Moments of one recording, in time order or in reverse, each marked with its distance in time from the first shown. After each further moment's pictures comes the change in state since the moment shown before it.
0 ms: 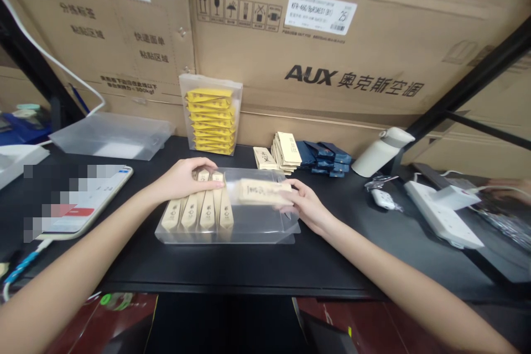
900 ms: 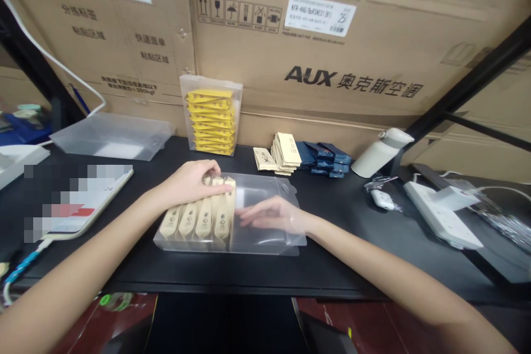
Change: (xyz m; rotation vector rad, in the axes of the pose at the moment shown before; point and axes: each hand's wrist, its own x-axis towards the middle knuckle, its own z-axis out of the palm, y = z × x) left_hand 0.000 0.020 0.007 0.194 -0.054 0.049; right_hand 0.001 -0.003 0.035 -0.273 -0.768 -0.116
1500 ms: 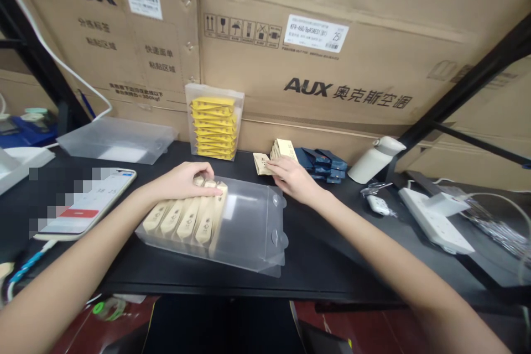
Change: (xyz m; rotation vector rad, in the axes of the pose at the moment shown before) left_hand -0.002 -0.021 -0.017 -0.063 -0.083 0.034; right_hand 0.010 -0.018 -0.087 -1.496 0.404 -0.420
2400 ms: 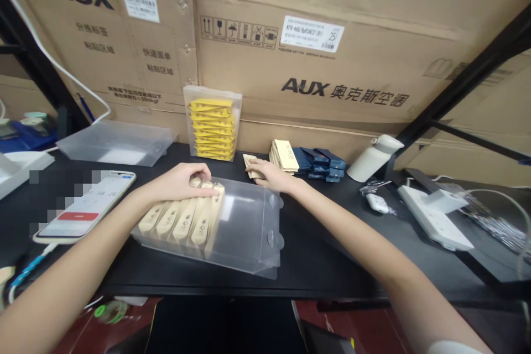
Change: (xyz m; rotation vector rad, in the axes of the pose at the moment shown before) left_hand -0.003 -0.003 -0.003 0.002 0.012 0.012; right_hand 0.040 0.002 0.036 0.231 -0.308 0.126
